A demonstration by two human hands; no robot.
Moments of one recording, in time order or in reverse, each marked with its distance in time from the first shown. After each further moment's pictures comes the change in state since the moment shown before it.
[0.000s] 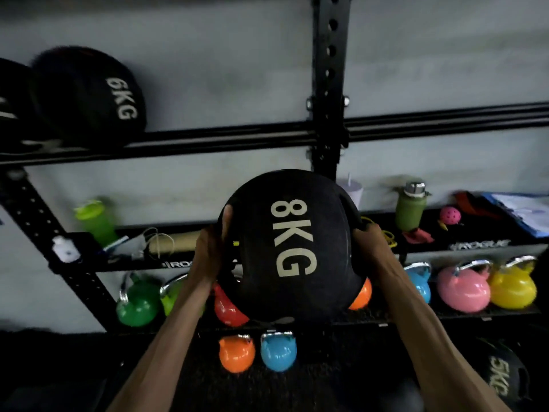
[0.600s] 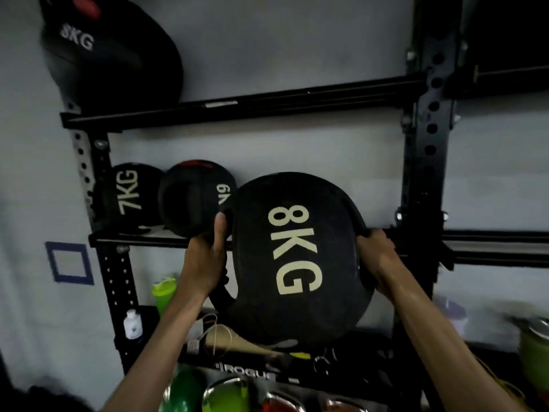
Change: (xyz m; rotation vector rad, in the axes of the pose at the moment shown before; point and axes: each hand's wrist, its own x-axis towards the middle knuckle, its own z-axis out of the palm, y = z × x) left_hand 0.122 0.067 -0.161 0.057 0.417 0.156; right_hand 0.022 -0.218 0.103 0.075 -0.258 -0.350
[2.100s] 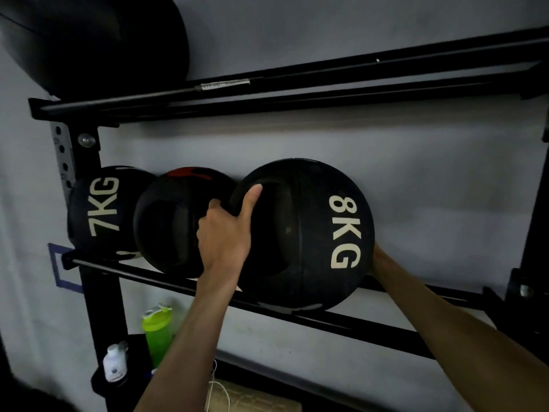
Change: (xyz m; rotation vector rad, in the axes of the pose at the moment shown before) left_hand 0.210 -0.027 0.098 0.187 0.379 -0.014; right_hand 0.313 0.025 0.121 0.426 -0.302 0.005
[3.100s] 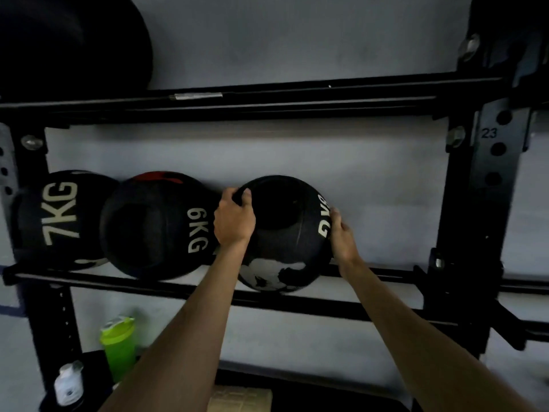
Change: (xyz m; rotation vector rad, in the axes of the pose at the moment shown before) left_hand 0.017 0.013 0.059 -0.205 -0.194 -0.032; right_hand -0.030 -0.001 -0.005 -0.047 0.308 -0.204
